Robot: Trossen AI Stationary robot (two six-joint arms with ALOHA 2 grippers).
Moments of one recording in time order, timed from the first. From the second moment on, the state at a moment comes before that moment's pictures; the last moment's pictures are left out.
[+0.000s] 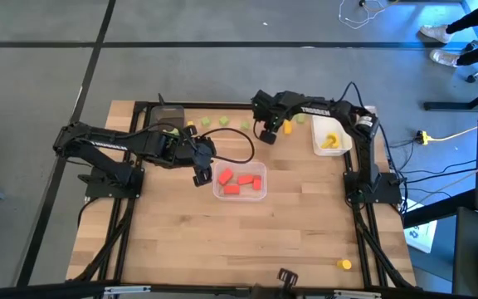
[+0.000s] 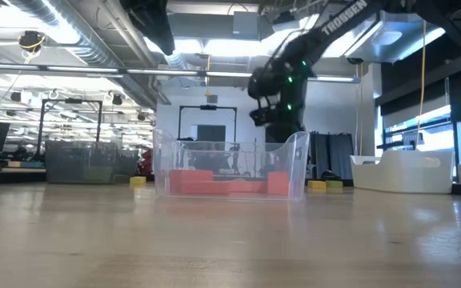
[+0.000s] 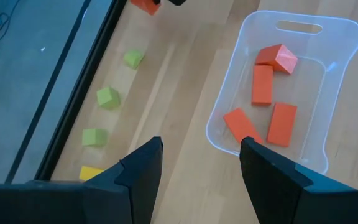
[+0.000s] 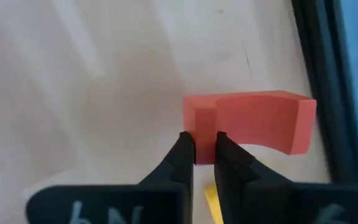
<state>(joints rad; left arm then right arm) -0.11 1.38 1.34 -0.94 -0.51 -0.26 -0.54 2.01 1.52 -0.85 0.16 -0.19</state>
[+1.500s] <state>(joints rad) -0.14 1.37 1.34 -1.02 -0.56 -0.30 0.16 2.01 1.63 -0.91 0.10 0.16</state>
